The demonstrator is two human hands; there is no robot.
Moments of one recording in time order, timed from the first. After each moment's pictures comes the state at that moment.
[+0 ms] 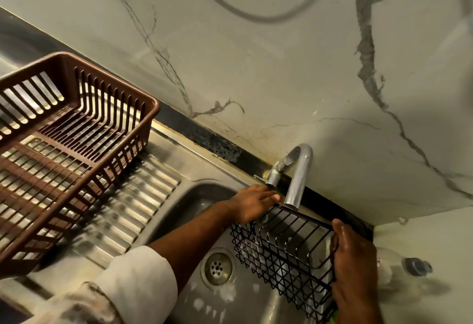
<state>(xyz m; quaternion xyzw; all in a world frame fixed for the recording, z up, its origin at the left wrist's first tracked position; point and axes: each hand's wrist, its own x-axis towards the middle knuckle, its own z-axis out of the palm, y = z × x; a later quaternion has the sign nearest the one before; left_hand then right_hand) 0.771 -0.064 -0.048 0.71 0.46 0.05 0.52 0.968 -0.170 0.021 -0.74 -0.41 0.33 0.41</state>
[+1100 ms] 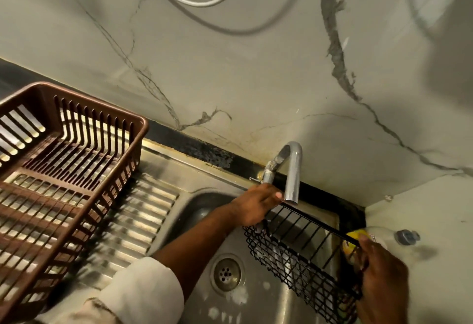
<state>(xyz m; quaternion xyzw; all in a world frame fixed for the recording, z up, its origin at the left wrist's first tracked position) 0.765 -0.063 -0.047 0.74 0.37 0.15 0.54 0.970 -0.219 0.028 -0.77 -0.22 0.26 0.54</state>
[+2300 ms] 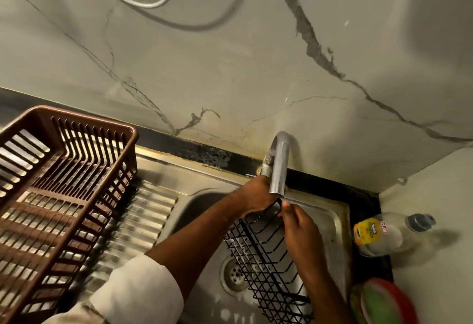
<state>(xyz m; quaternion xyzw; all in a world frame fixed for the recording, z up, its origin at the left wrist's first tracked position) 0.801 -0.057 -0.020 0.64 0.49 0.14 0.58 0.910 -0.164 -0.034 -0.78 -0.42 0.33 0.33</state>
